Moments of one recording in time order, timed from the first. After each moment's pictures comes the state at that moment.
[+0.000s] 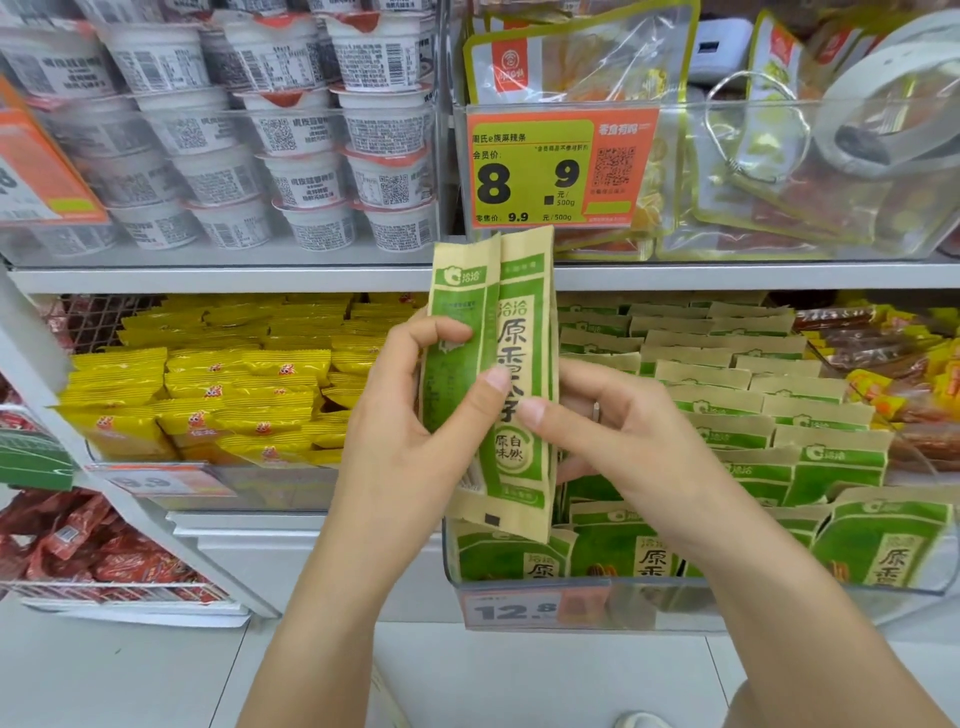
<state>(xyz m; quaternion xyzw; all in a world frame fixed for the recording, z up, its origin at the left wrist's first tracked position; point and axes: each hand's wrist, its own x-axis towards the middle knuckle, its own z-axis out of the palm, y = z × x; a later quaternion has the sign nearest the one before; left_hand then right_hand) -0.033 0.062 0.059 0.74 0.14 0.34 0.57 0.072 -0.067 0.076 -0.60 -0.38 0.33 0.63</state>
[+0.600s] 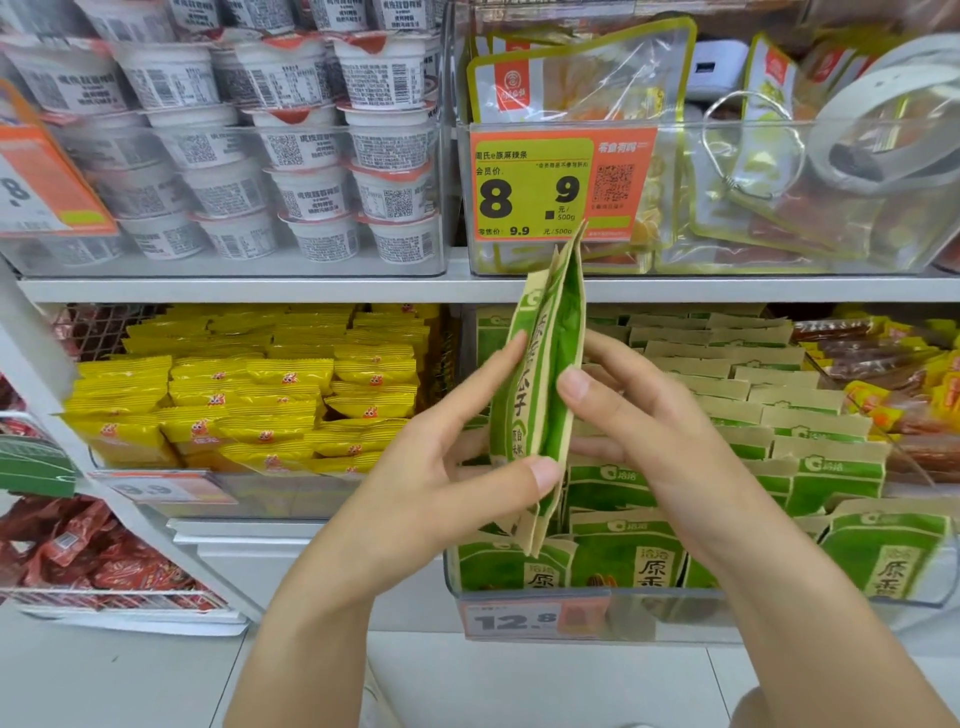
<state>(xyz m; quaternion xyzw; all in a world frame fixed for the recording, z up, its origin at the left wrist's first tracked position) -0.039 0.062 0.064 0.73 0.01 0.14 0.67 0.084 -0.071 0.073 -0.61 -0.37 0.27 0.65</state>
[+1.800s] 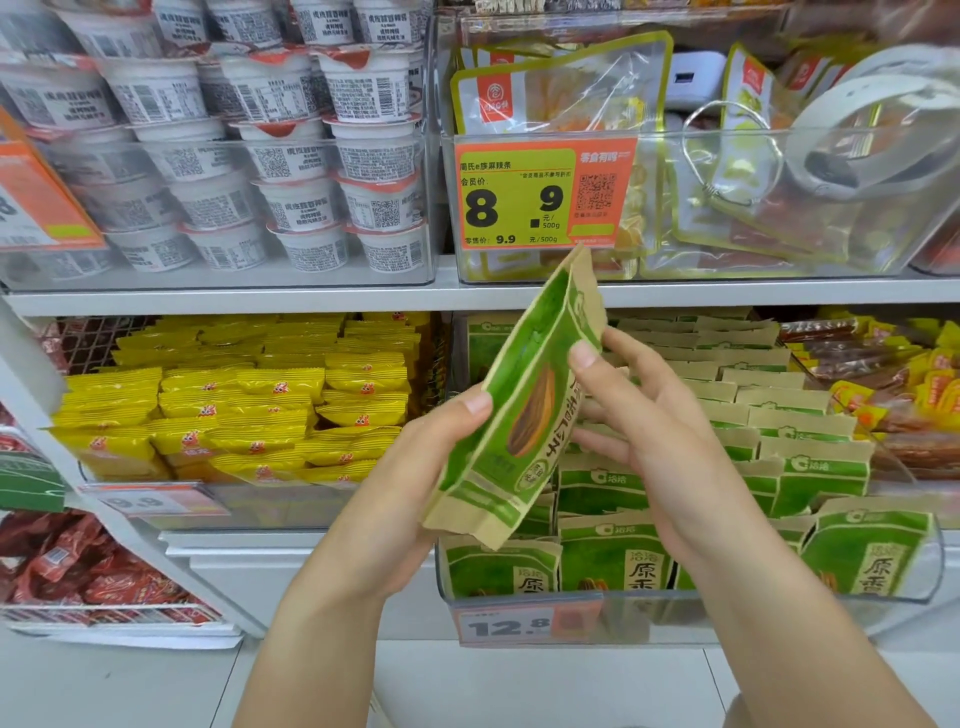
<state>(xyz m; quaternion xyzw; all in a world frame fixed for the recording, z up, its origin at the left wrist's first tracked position) -0.021 0.065 0.065 0.67 0.11 0.06 0.73 0.083 -0.070 0.075 -0.64 -0.22 0.25 0.69</state>
